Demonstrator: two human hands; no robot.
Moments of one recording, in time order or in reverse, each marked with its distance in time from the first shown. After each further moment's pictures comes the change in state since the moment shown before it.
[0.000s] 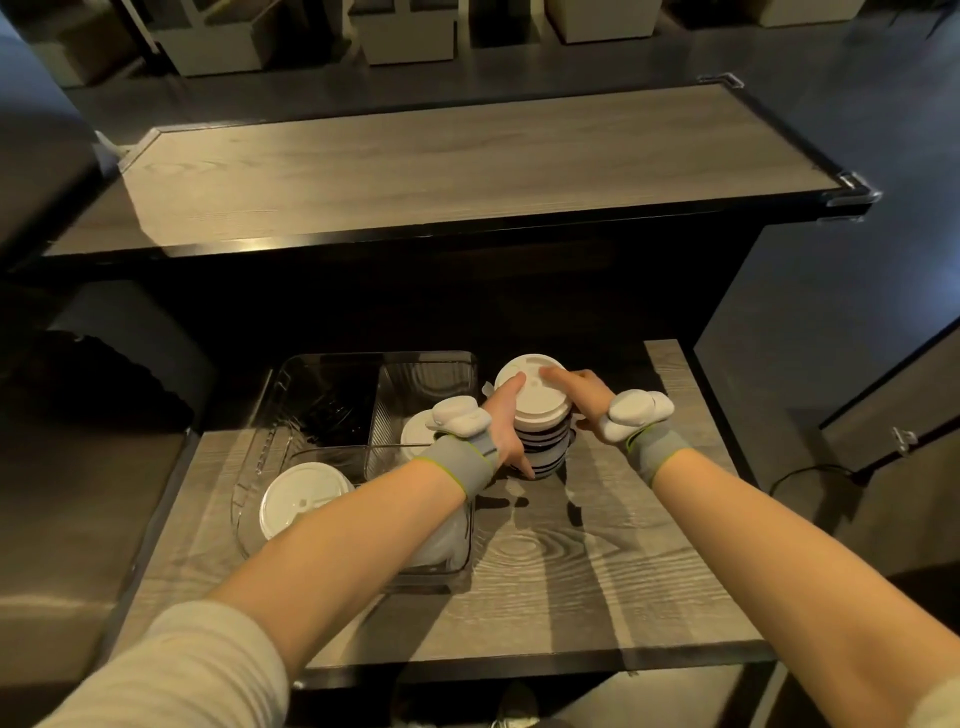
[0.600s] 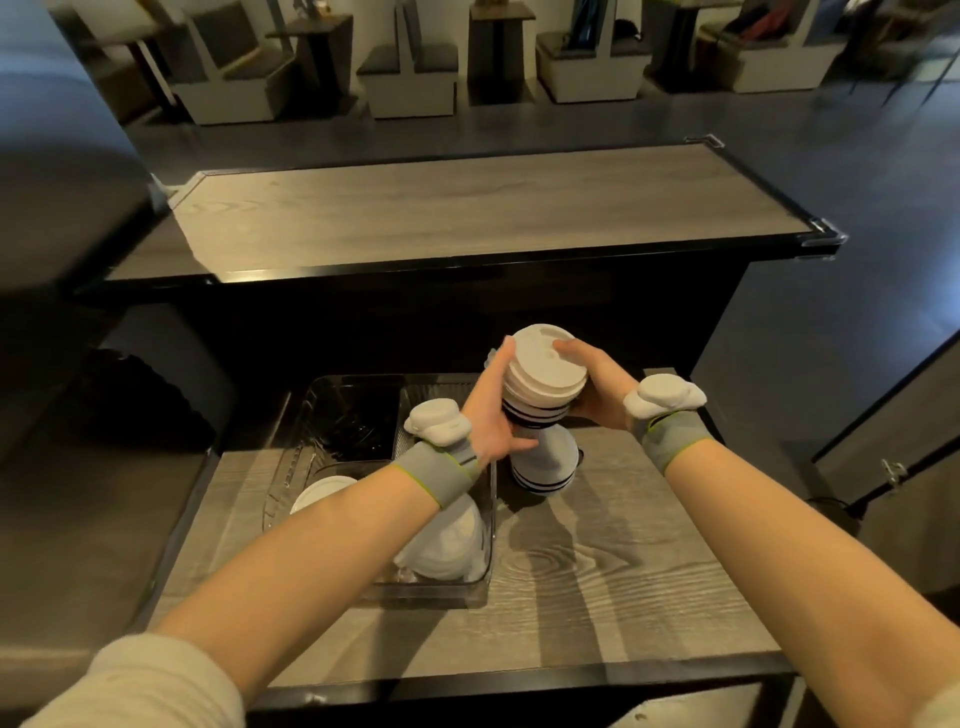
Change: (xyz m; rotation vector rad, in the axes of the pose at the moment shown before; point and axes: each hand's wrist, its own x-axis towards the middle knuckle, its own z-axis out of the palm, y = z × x) left_hand -0.045 0.022 -0.029 0.115 -0.325 0.305; right_hand -0.033 -0.048 0.000 0.251 -0.232 -0.070
